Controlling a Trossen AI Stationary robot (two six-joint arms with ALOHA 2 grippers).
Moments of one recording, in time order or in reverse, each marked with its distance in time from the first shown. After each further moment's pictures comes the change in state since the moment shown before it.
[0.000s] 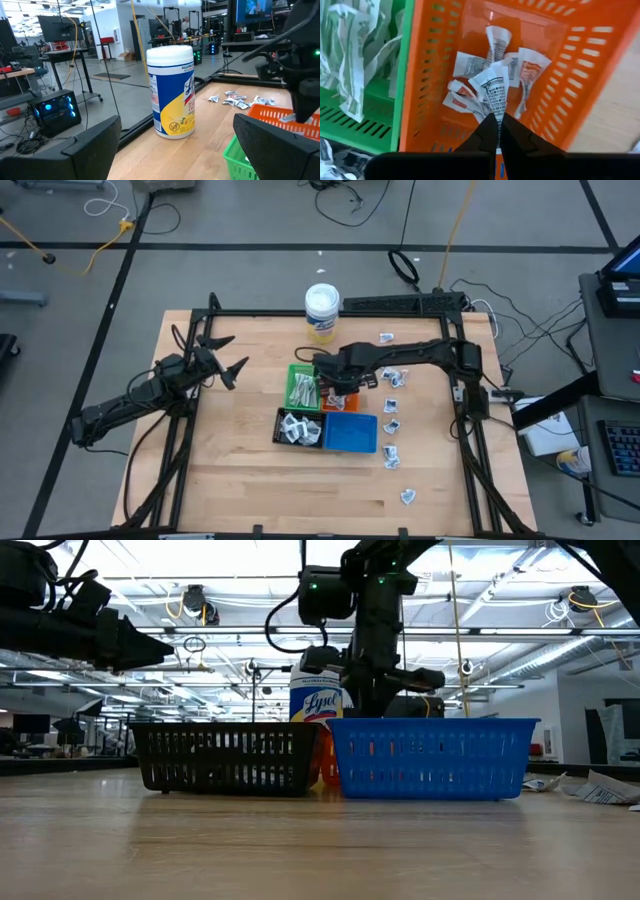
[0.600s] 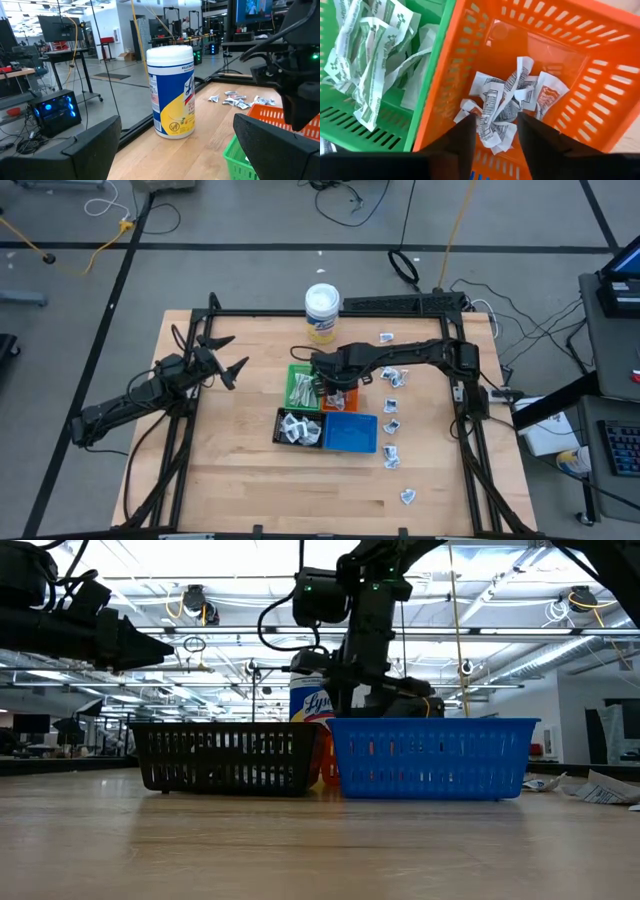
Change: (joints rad) left arm 0.000 0.000 0.000 0.000 0.000 0.000; right arm -0.003 0.020 0.000 0.093 0.026 -0.100
